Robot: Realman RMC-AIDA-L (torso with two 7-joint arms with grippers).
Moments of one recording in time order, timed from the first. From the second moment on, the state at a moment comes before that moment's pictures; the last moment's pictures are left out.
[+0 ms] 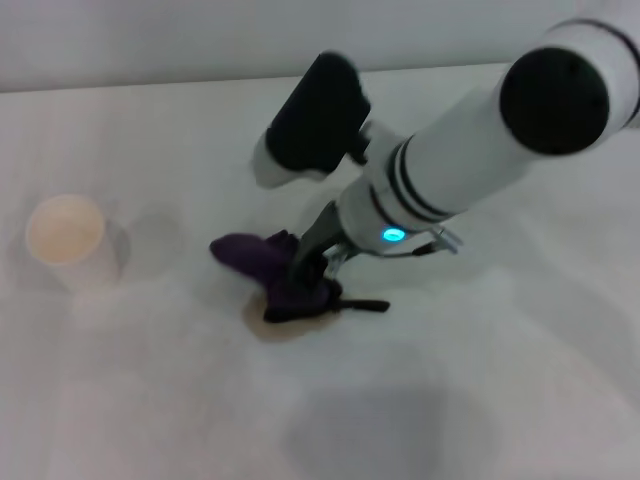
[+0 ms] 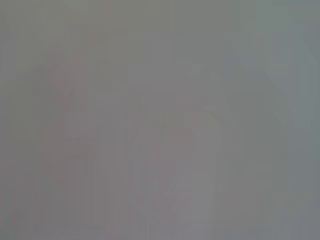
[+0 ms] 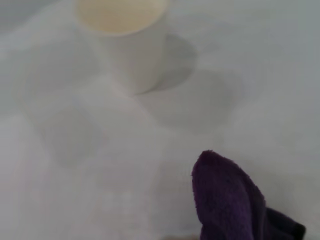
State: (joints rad) left arm -0.36 -2.08 0.98 0.10 0.37 1.32 -0.25; right arm 0.74 2.03 -2.00 -1.09 0.80 0.95 -0.37
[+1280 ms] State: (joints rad) left arm -0.40 -2.08 0.97 0.11 0.30 1.31 -0.25; right arm 0.73 2.02 -1.79 -0.90 0.71 0.89 -0.49
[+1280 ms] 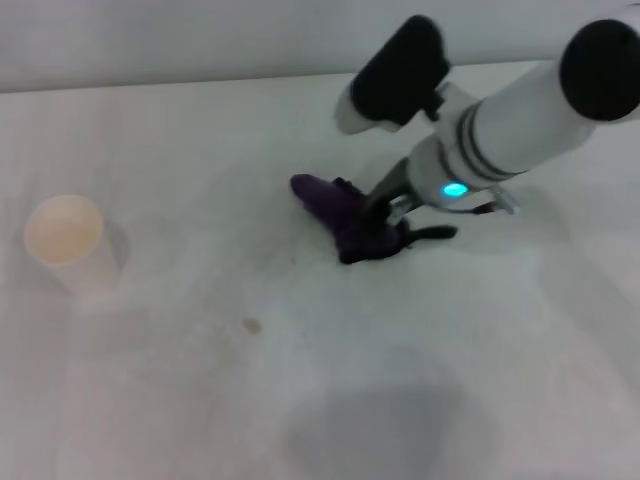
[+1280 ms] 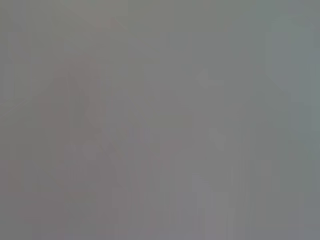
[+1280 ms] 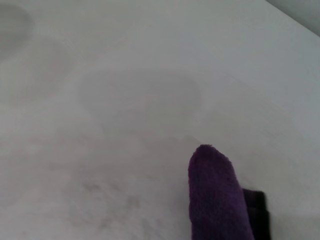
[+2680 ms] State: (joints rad) left arm -0.41 -2.08 0.97 0.11 0.30 1.31 -0.28; right arm 0.70 2.01 -1.67 -0.87 0.86 0.96 -0.55
